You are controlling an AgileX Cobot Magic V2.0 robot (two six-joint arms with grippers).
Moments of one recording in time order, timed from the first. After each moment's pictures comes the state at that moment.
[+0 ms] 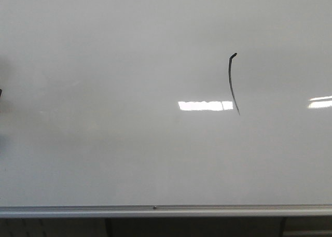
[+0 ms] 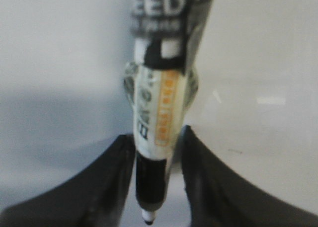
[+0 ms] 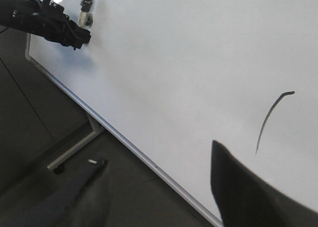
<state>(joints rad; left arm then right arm) 0.01 1.68 -0.73 -0.09 -0.11 0.11 0.21 0.75 -0.74 0.79 0.69 -0.82</state>
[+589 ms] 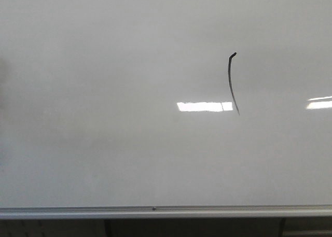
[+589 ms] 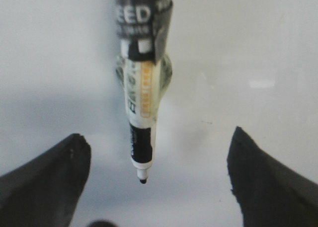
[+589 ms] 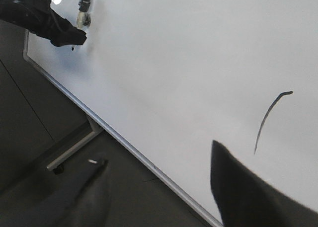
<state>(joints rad) 0.01 1.49 -0.74 -0.05 0.11 0.11 0.21 0.75 -0.74 0.79 0.69 -0.82</state>
